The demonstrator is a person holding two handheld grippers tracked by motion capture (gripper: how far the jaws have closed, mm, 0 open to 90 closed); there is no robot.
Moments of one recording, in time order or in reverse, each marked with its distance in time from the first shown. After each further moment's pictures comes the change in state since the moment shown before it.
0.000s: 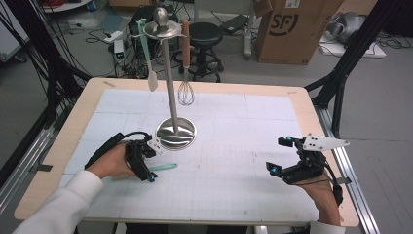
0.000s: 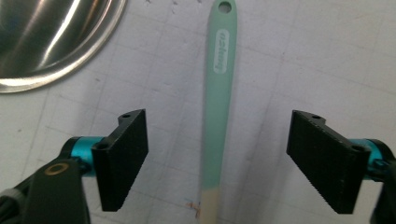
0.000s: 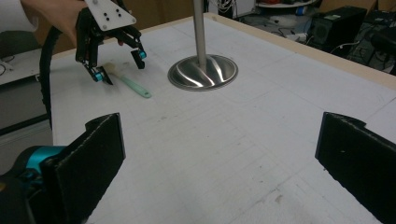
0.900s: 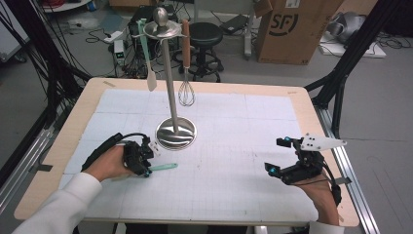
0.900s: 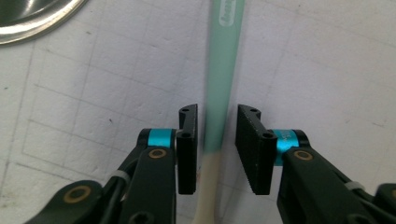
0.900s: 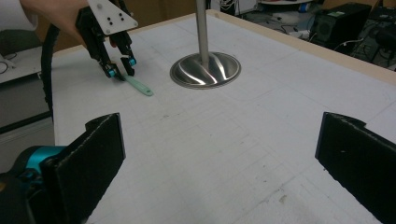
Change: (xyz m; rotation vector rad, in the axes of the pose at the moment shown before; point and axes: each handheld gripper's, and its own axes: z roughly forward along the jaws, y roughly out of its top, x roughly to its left) left arm 0.000 -0.004 0.000 0.120 0.001 -0.018; right arm 0.001 0.000 0.004 0.011 0.011 -0.003
